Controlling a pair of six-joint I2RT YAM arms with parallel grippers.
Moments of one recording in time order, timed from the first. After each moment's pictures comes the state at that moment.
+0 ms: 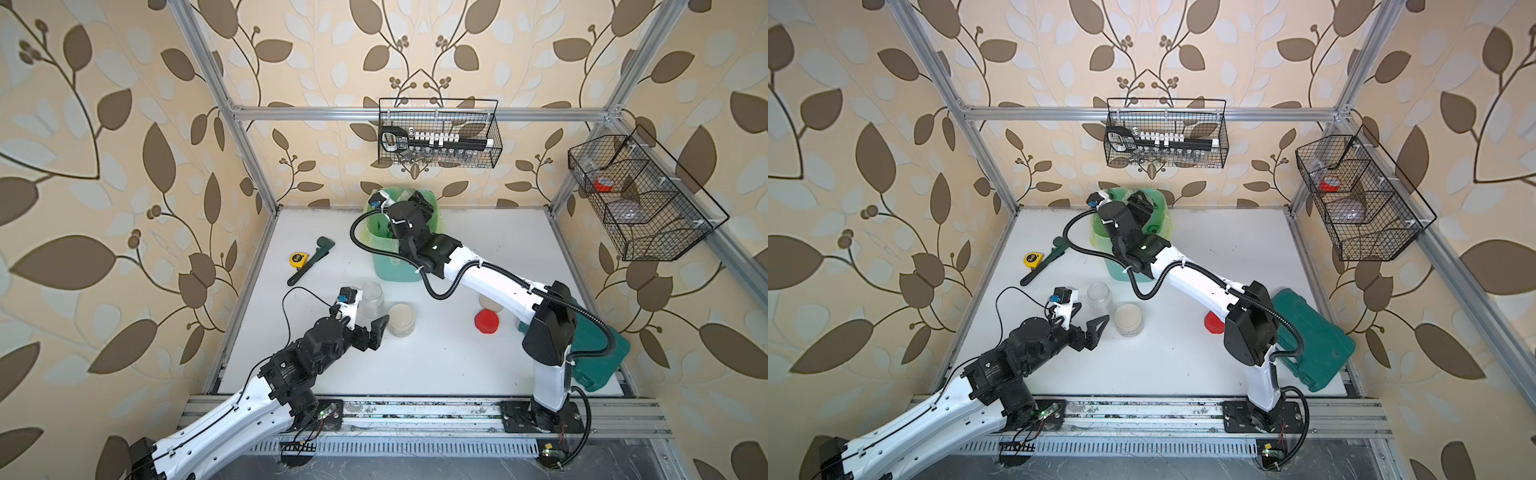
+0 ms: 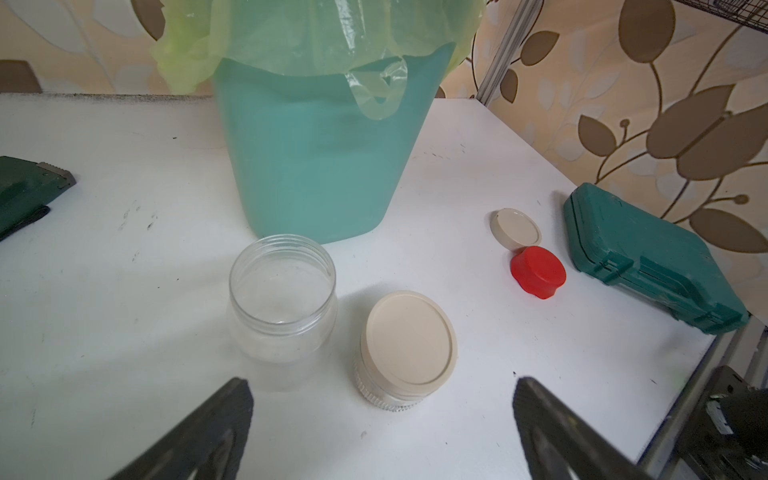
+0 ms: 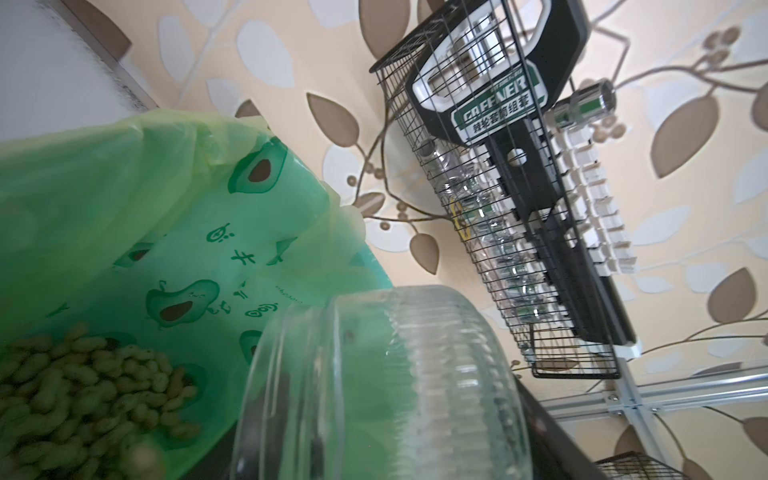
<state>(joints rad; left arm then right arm) -0.81 0.51 0.39 -0.25 -0.19 -0.37 0.82 1.95 1.84 -0.23 0.86 -0.63</state>
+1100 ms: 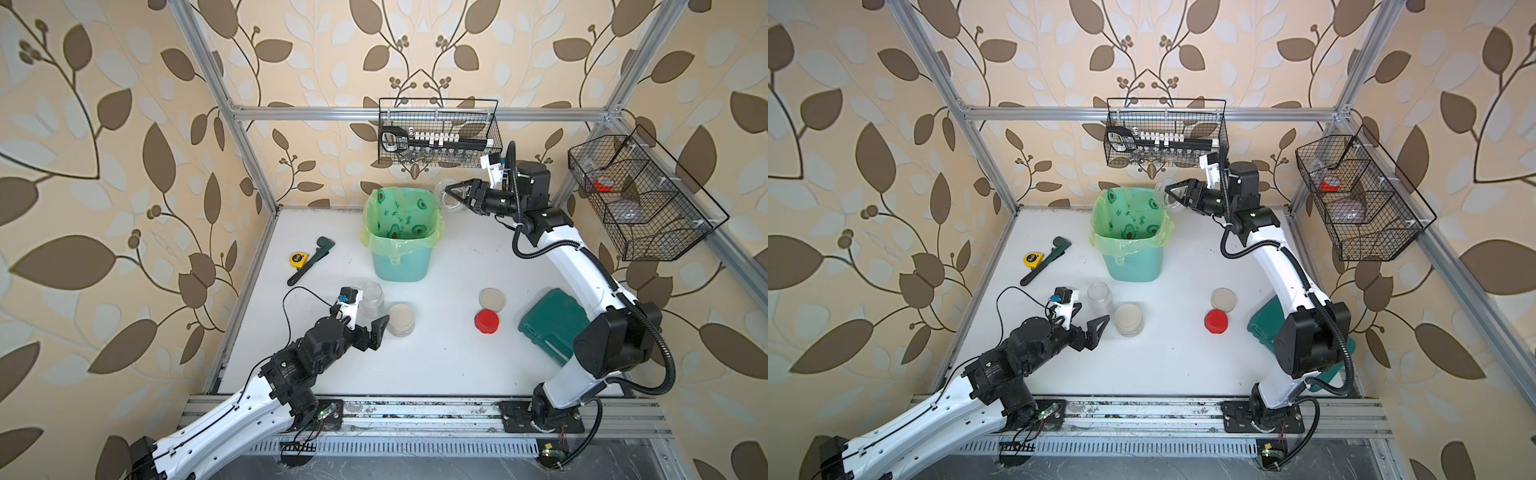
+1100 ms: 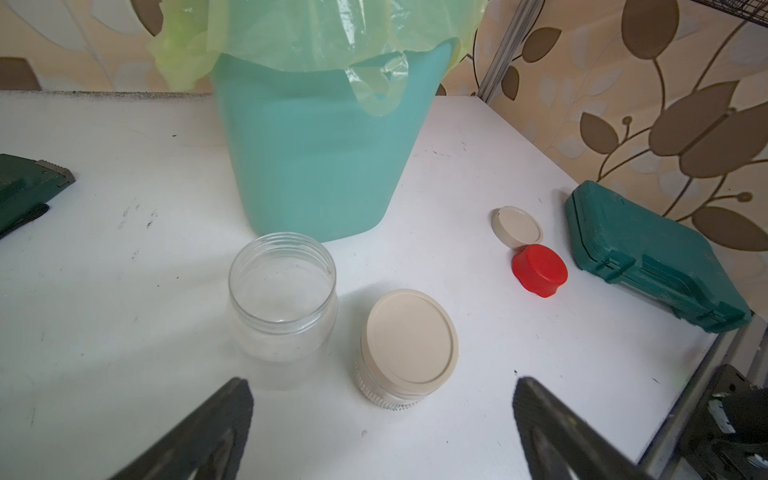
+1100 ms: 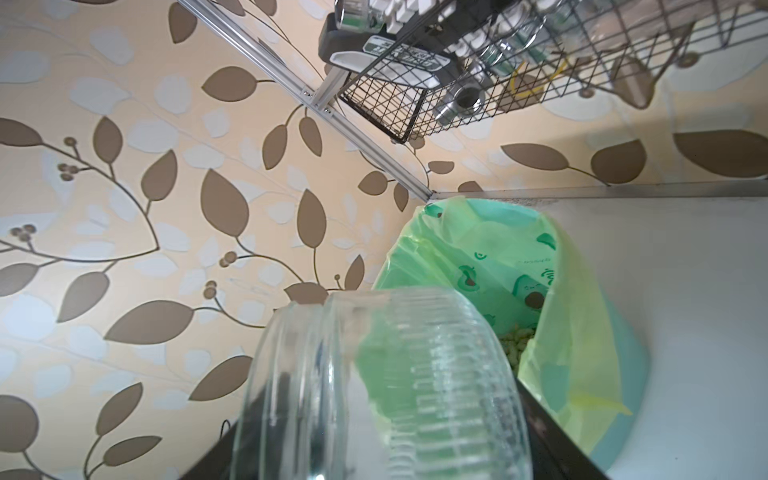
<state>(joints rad) -0.81 0.52 0.39 -0.25 -0.19 -0.37 0.18 1.64 1.62 -0.23 -0.76 0.70</state>
